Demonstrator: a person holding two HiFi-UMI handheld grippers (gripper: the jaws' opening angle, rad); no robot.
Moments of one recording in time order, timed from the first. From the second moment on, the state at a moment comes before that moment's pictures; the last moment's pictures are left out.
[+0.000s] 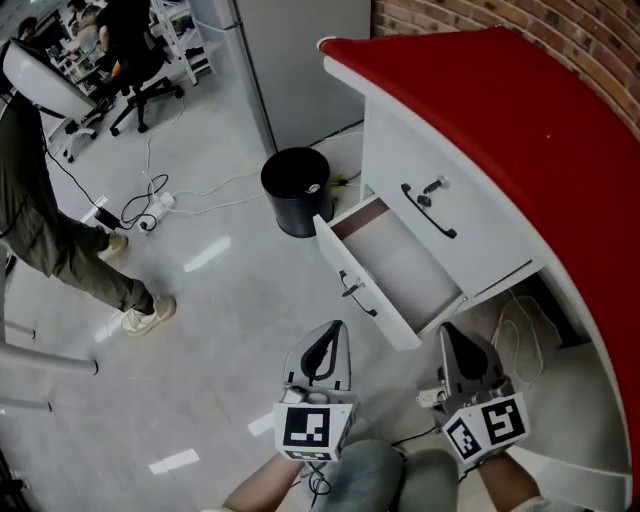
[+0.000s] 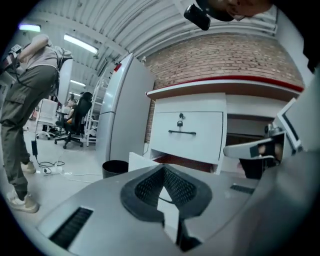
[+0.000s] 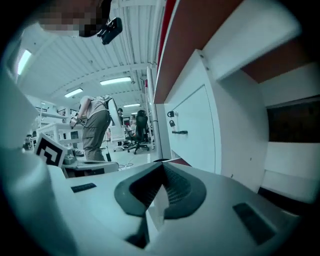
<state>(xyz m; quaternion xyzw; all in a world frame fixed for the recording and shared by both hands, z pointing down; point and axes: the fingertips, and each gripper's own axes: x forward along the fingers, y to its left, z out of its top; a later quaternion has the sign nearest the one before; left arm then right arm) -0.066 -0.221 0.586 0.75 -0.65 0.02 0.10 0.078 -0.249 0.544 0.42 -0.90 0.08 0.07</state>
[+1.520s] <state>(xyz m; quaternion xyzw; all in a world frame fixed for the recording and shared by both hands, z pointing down) -0.020 -0.279 0.675 0.87 -0.48 0.01 0.05 0.119 -0.245 0.587 0.44 -0.89 0.03 0.05</state>
